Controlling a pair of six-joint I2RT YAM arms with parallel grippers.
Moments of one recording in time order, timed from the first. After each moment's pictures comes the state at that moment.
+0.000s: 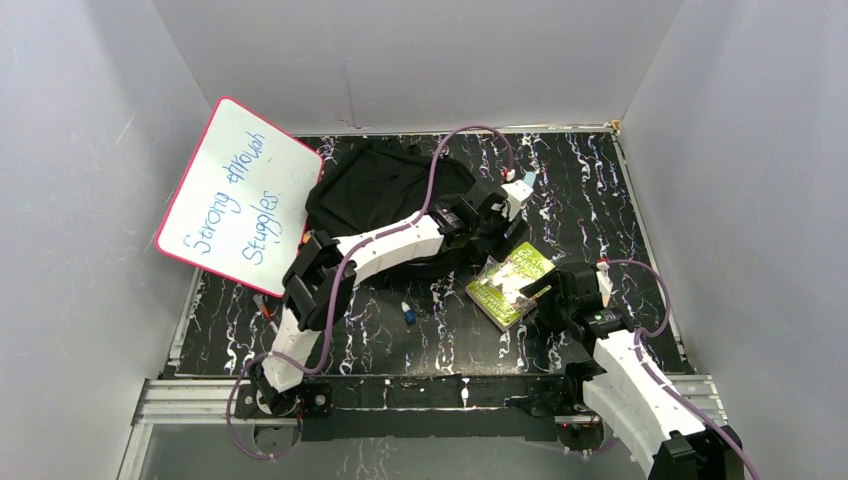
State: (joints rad) left arm -0.95 2.08 1.74 -0.37 -0.02 -0.07; right arm 0.28 0.71 0.32 -0.49 0.08 1.13
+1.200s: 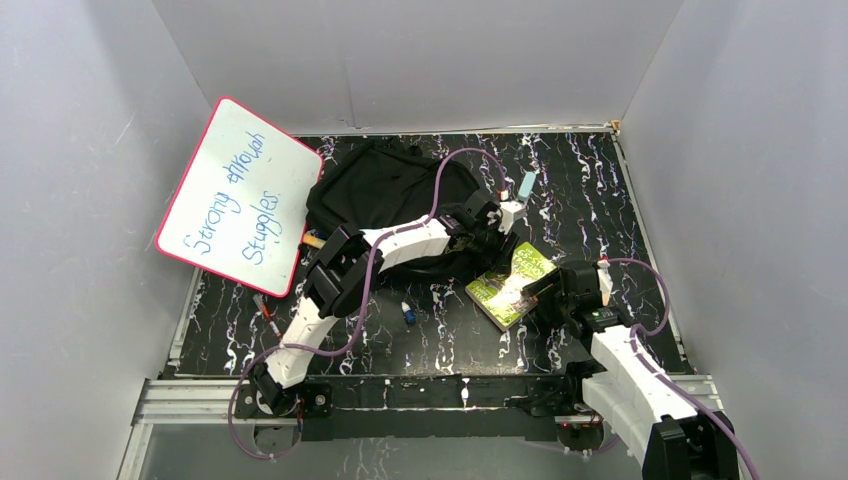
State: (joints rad) left arm -0.90 2.28 1.75 -0.30 0.36 -0.22; right arm 0.23 0.78 0.28 -0.36 0.06 1.11
